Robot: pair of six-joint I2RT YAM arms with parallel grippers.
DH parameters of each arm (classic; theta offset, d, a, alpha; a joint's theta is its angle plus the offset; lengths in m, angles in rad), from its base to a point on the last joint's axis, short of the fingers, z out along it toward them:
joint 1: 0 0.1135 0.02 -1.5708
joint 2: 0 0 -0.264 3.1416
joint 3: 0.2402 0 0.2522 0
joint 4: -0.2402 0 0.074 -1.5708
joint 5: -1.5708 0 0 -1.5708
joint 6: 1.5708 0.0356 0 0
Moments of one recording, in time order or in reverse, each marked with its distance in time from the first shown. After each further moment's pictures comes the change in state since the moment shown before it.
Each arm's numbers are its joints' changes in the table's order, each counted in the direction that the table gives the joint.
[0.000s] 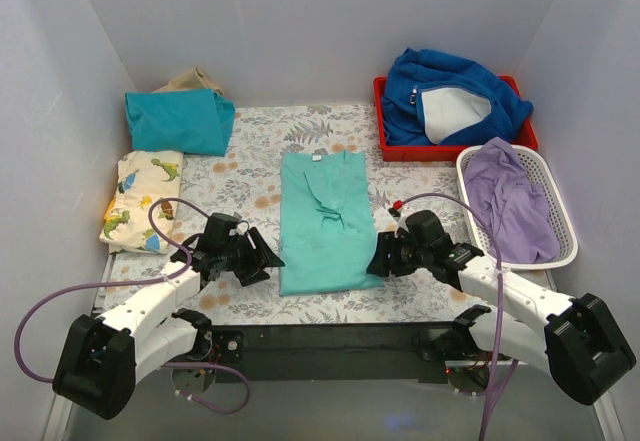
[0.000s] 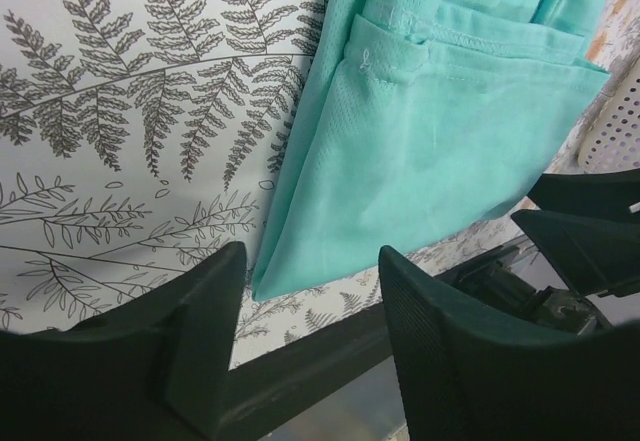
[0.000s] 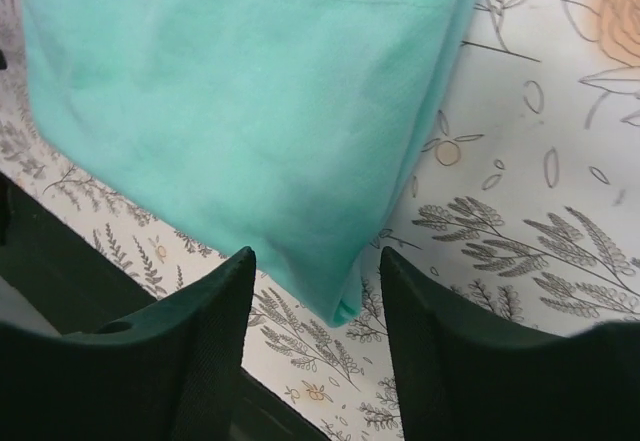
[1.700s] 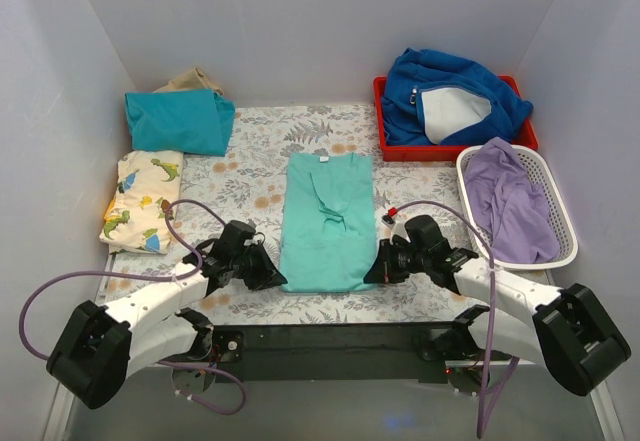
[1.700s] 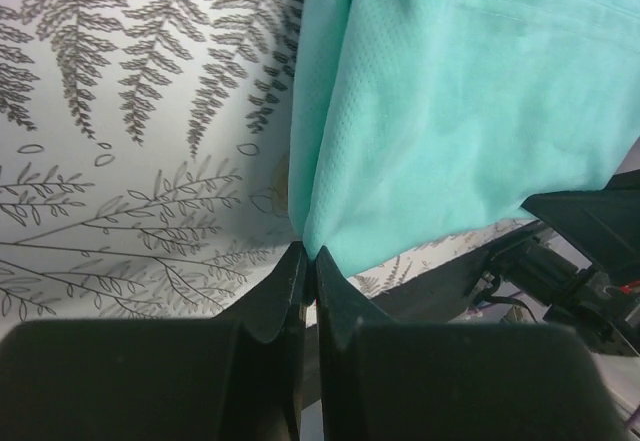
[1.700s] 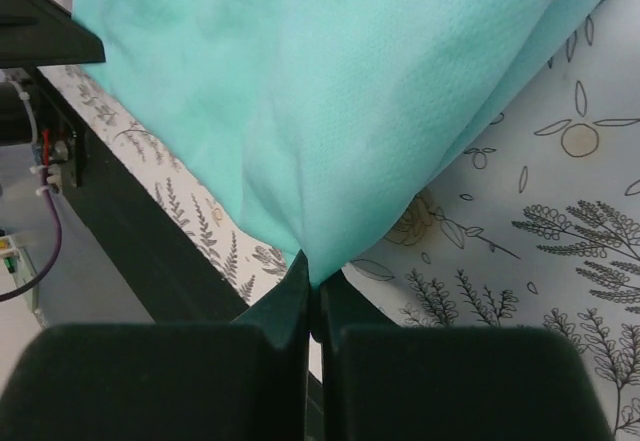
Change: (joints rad) left arm -0.176 0.058 -0.036 0.061 0.069 -0.077; right arm -0.003 0.065 -0.068 0.136 0.180 0.059
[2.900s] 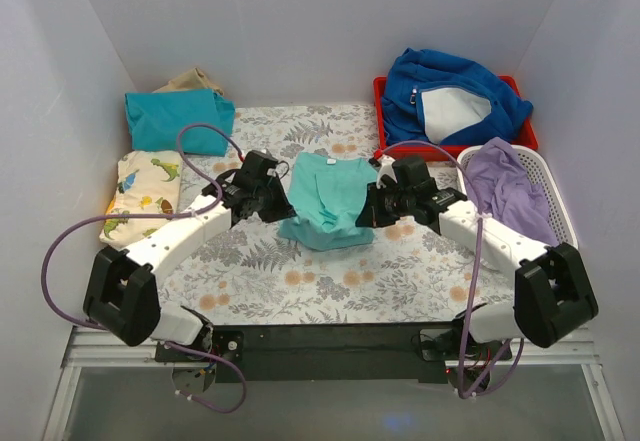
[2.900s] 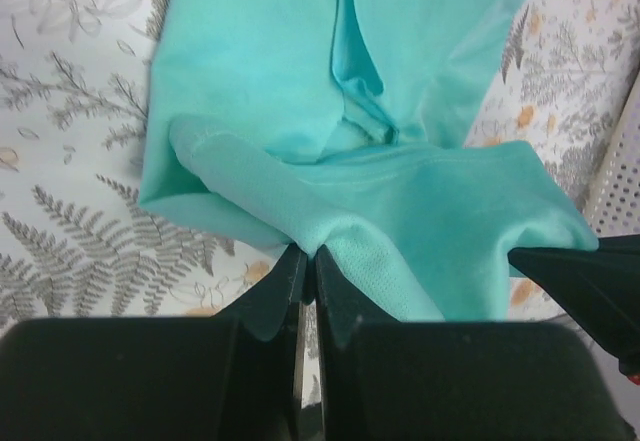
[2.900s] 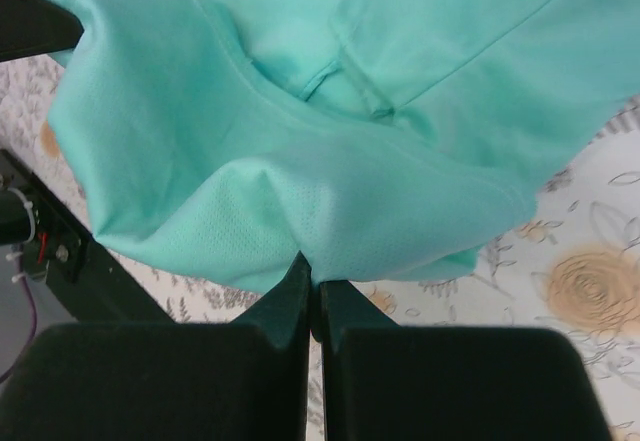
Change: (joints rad) left arm 0.017 0.329 0.648 -0.241 0.240 0.192; right arm -0.070 0.231 0.524 -0.261 -0.078 -0.206
